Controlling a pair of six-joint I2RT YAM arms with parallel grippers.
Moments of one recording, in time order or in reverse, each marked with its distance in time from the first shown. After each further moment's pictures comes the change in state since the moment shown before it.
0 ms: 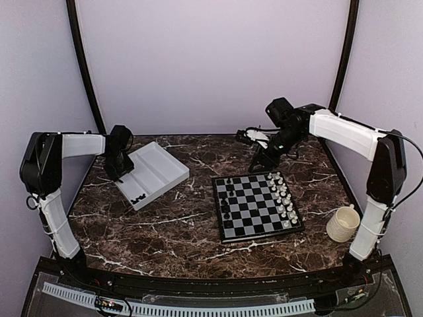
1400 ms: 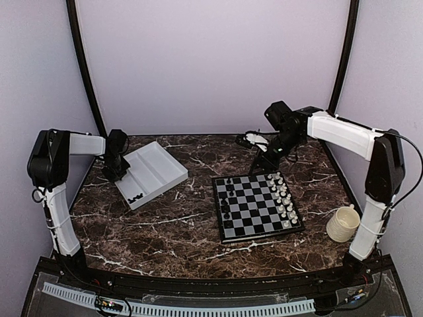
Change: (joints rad) left arm 0.079 0.122 0.044 0.047 -0.003 -0.036; right arm 0.000 0.013 -0.019 0.000 0.002 0.006
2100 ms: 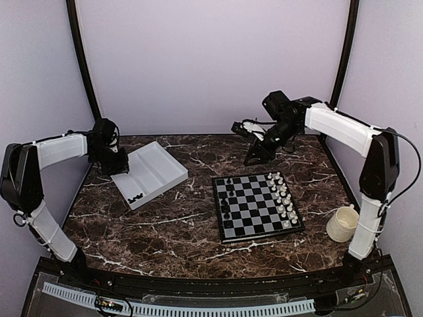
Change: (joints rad) left arm -0.032 -0.353 -0.138 -0.049 0.367 0.472; right arm 0.000 0.056 0.160 -0.058 -0.050 0.004
